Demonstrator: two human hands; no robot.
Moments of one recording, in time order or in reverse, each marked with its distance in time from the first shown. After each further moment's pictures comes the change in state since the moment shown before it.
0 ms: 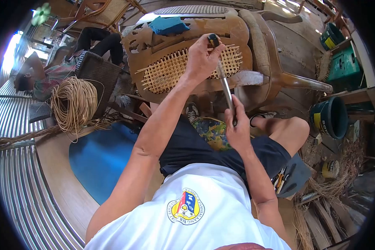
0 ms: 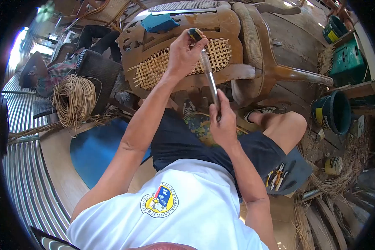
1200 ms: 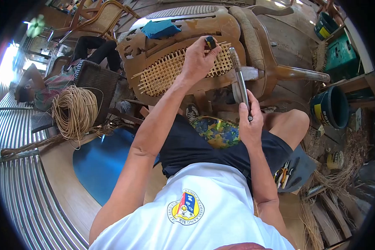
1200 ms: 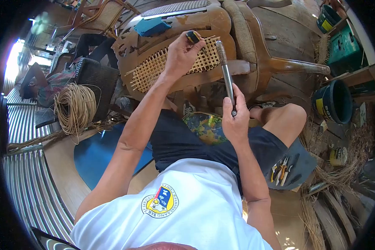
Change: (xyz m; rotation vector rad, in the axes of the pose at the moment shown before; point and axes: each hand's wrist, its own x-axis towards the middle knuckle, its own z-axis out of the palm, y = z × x) left_hand -0.001 0.000 0.007 -0.010 -0.083 0.045; right_hand 0.000 0.002 -0.028 0.174 0.171 0.078
